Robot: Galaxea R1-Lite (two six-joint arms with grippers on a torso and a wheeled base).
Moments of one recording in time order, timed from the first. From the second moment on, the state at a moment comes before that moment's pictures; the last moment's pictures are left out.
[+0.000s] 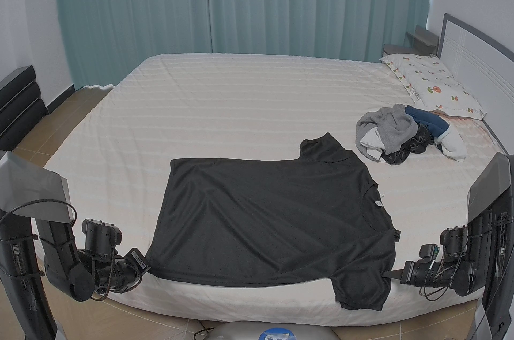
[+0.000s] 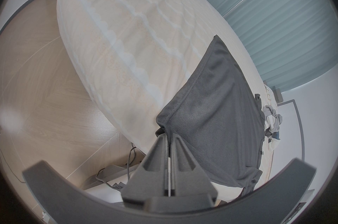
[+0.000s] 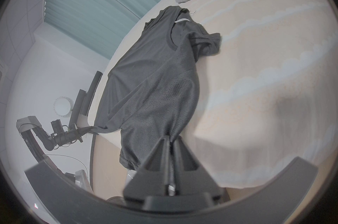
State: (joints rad) left arm -0.12 2.20 -0.21 -1.12 -0.07 -0.90; right arm -0.06 2.46 -0.07 -1.55 0.57 0.35
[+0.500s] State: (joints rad) left arm -0.11 2.20 -0.20 -1.14 -0.04 -0.89; right arm -0.06 2.28 -0.02 -1.40 0.49 0.33
